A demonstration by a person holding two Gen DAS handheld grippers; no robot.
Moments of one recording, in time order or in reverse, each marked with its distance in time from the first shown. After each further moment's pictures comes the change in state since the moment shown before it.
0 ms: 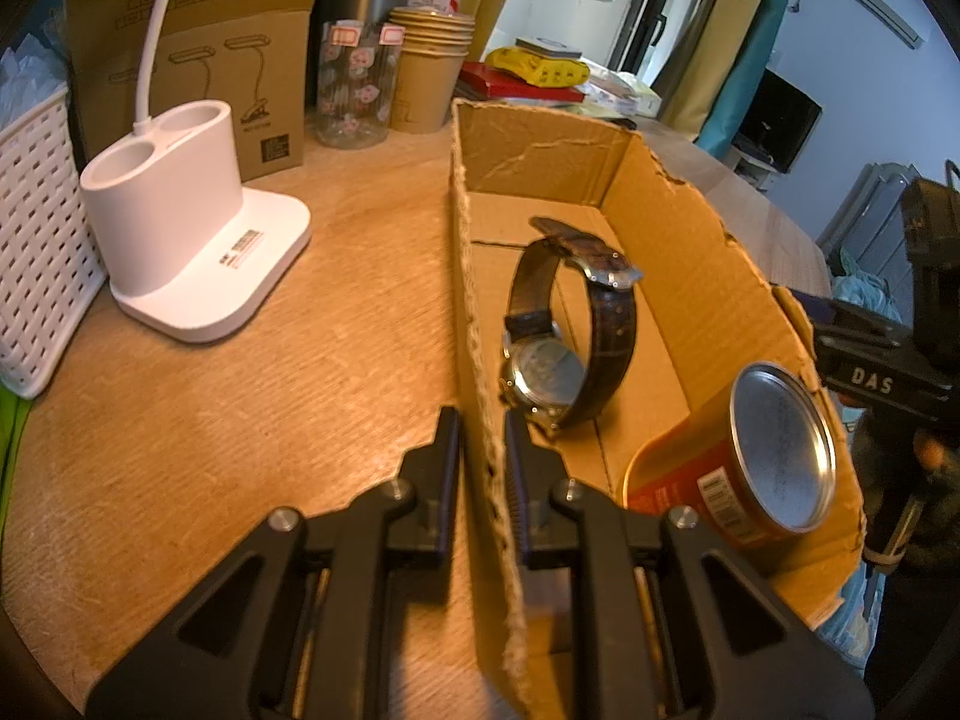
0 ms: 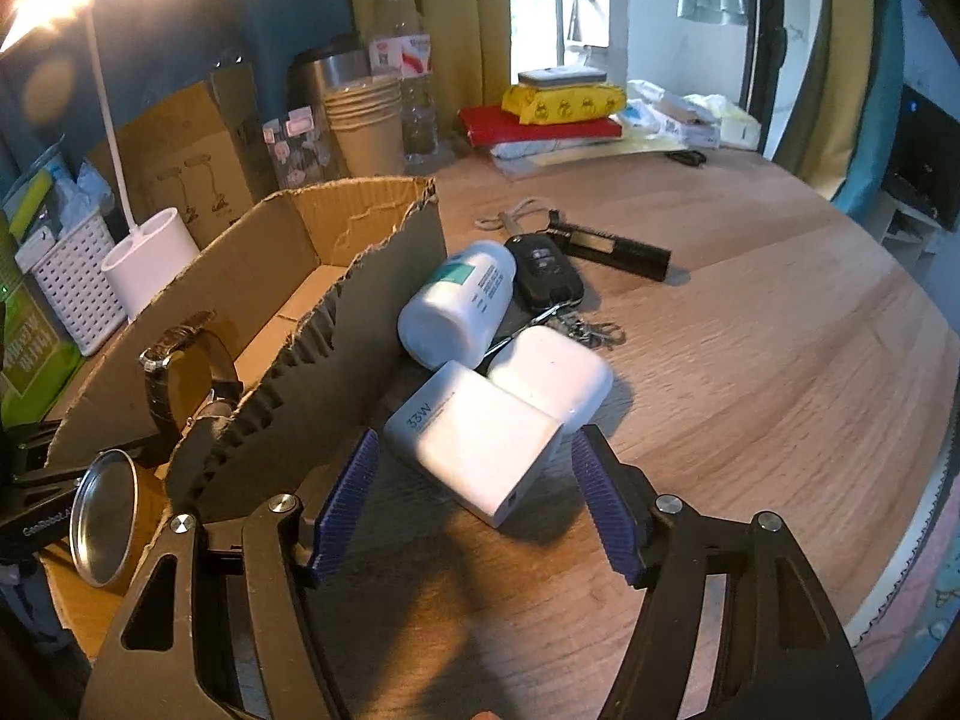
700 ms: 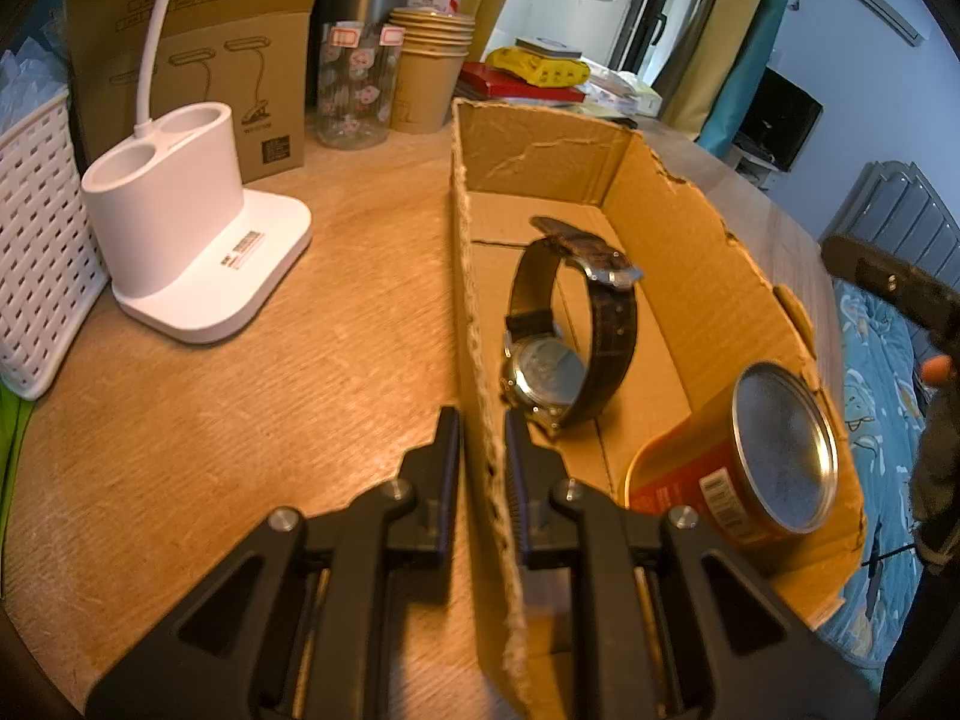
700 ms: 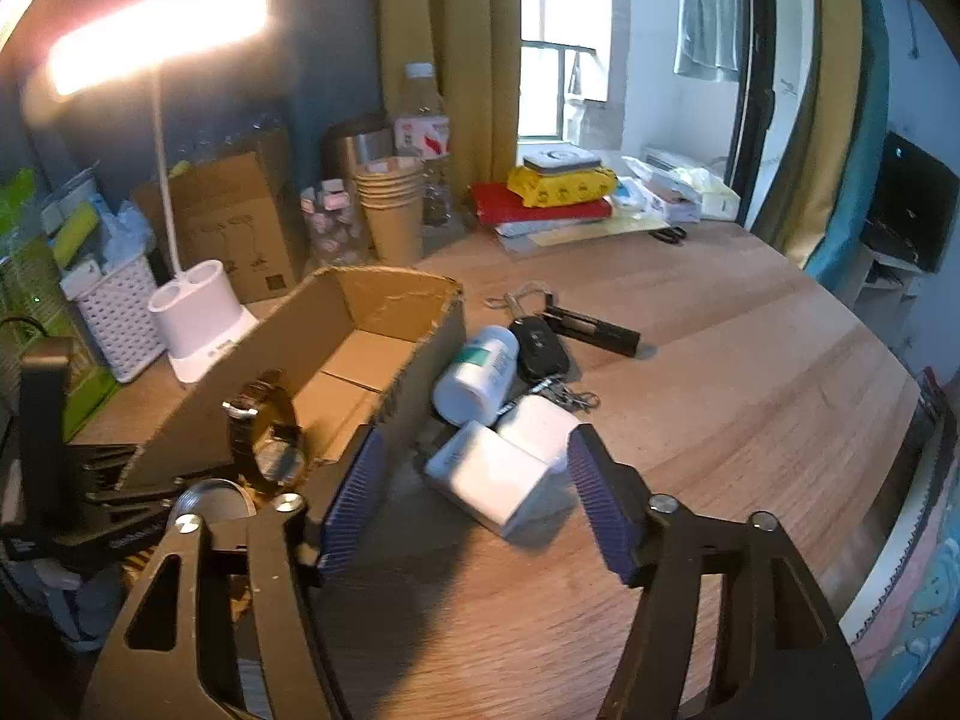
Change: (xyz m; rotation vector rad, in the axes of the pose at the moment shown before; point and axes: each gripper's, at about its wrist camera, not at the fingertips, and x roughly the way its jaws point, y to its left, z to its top) left arm 0.000 0.000 0.000 0.000 0.000 0.000; right arm -0.064 0.016 0.013 -0.039 -0.119 -0.042
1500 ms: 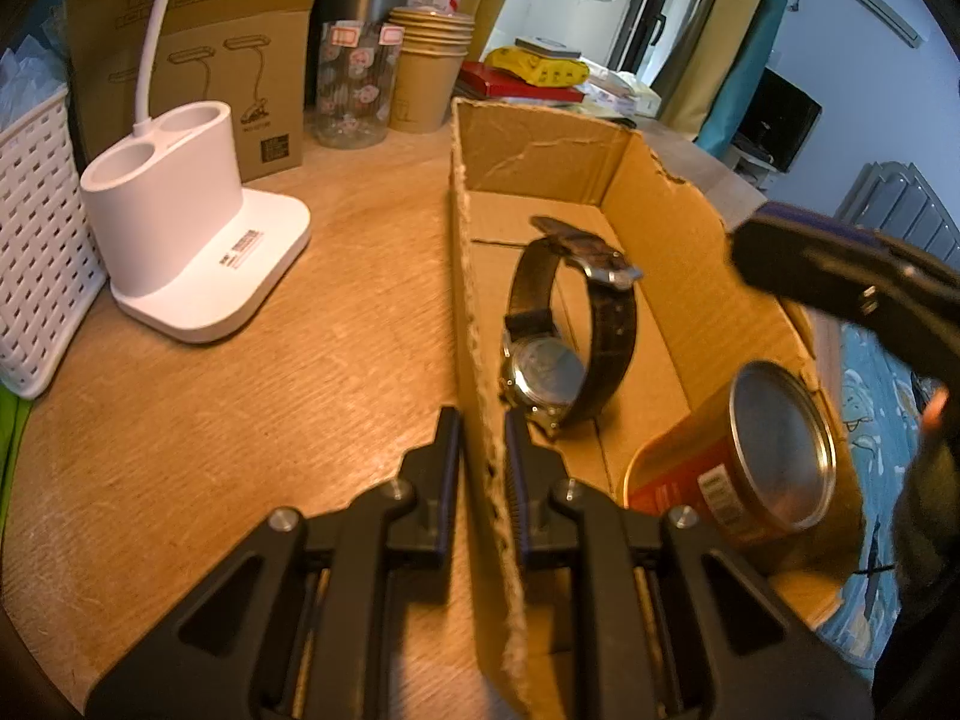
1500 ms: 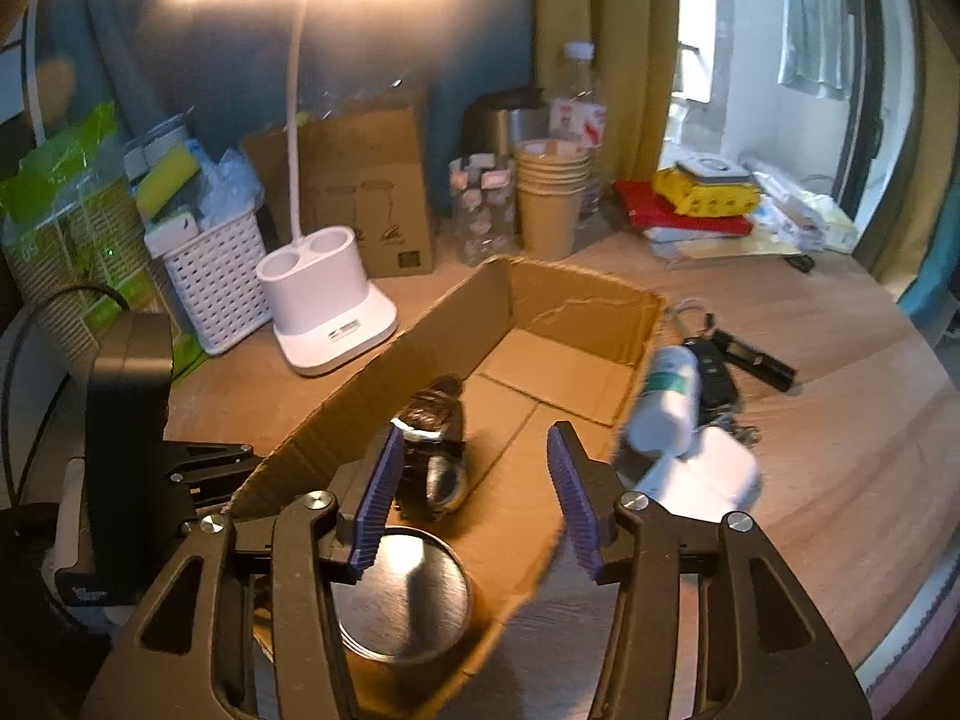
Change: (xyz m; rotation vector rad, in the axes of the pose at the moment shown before) left arm 0.000 0.000 0.000 0.000 0.000 0.001; right arm 0.017 0.081 0.017 -0.120 0.039 0.189
